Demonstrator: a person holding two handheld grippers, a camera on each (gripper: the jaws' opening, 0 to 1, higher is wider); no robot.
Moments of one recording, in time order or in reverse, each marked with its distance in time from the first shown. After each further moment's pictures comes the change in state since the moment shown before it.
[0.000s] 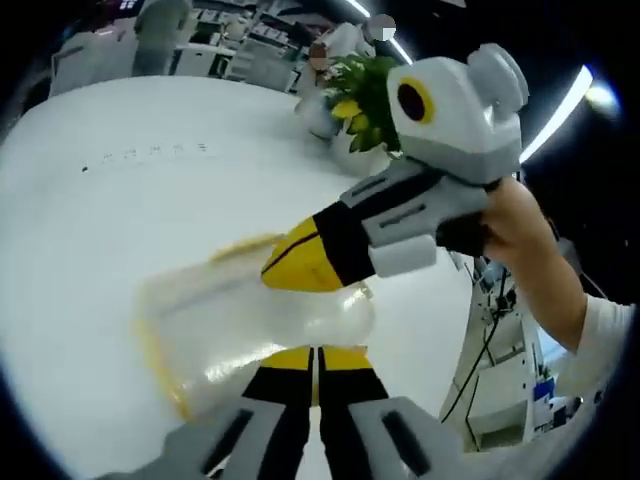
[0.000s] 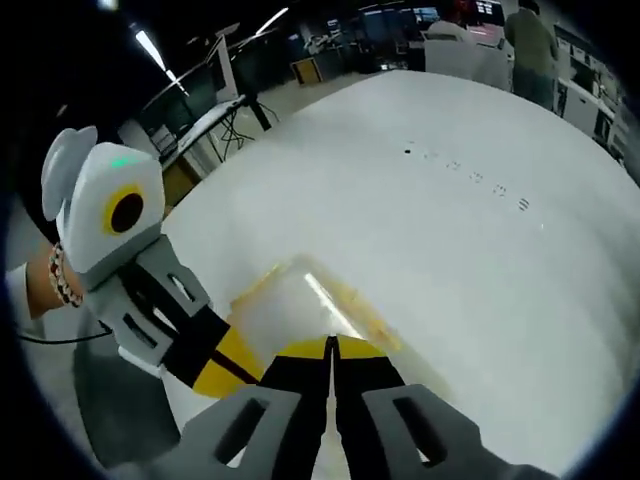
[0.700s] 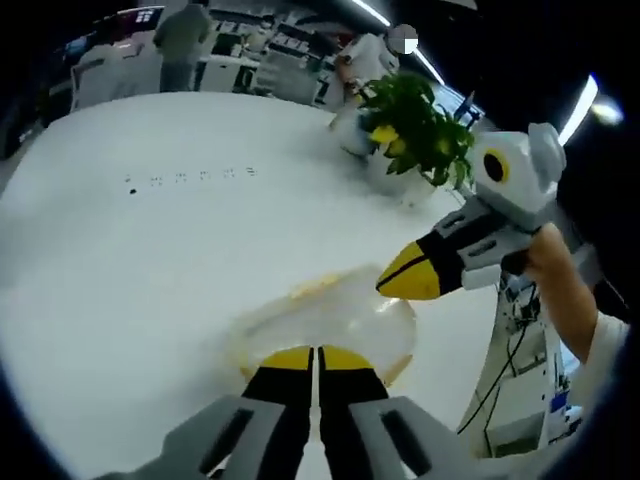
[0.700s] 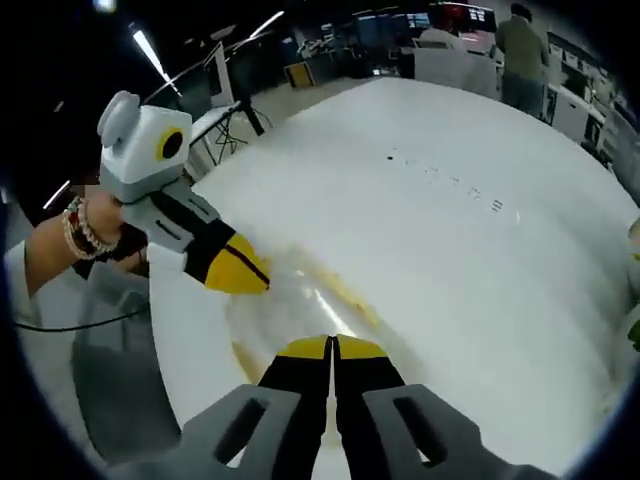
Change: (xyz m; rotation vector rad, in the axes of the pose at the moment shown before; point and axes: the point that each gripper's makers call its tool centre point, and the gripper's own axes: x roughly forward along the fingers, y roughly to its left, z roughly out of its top) left arm -0.026 0.032 0.020 -0.027 -0.040 0.101; right arm -0.024 0.002 -0.013 -0.012 0.007 -0.051
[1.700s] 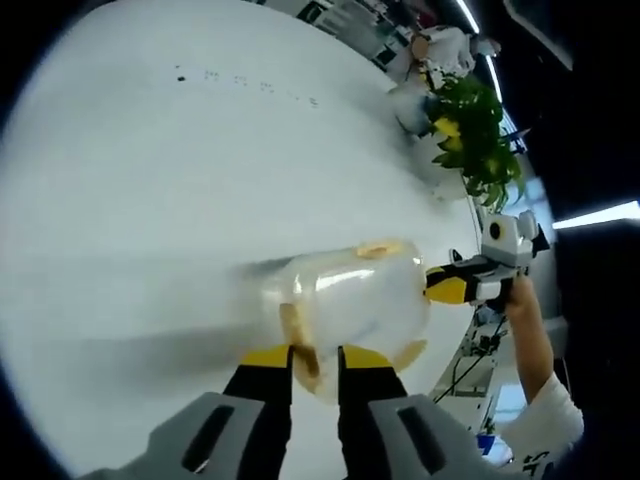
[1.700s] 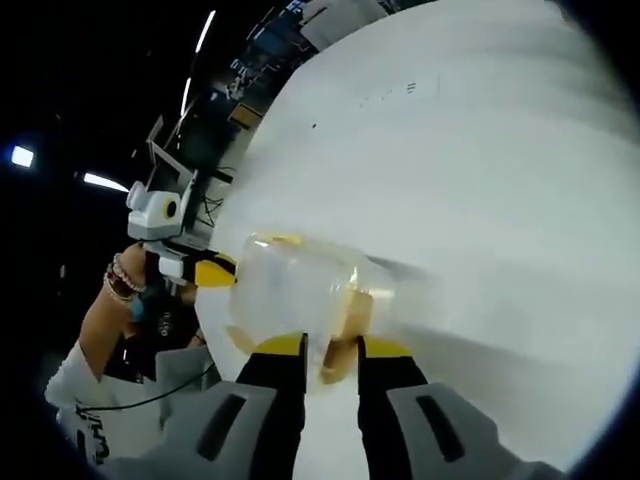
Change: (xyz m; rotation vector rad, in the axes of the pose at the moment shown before) left arm -0.018 0.056 -0.018 -0.303 0.249 -0.012; right arm -0.031 -0.037 -0.072 0.580 -0.048 0.199
